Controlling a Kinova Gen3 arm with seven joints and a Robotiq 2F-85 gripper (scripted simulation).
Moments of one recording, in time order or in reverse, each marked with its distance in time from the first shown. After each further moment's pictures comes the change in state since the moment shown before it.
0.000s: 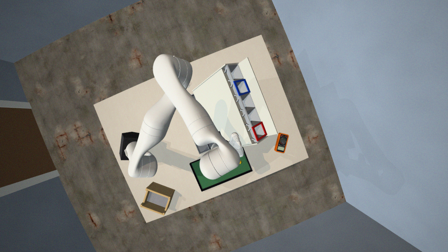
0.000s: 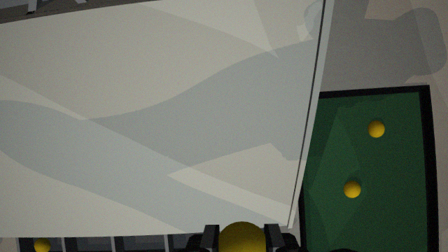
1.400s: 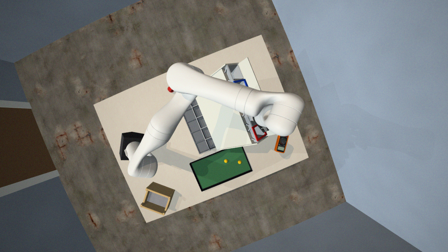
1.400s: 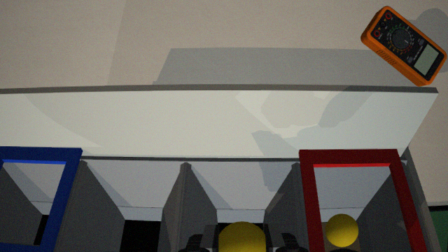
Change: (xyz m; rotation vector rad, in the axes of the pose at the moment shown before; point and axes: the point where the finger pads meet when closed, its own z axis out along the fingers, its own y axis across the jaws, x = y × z) arm 0.179 -0.070 -0.028 0.021 -0.037 -0.082
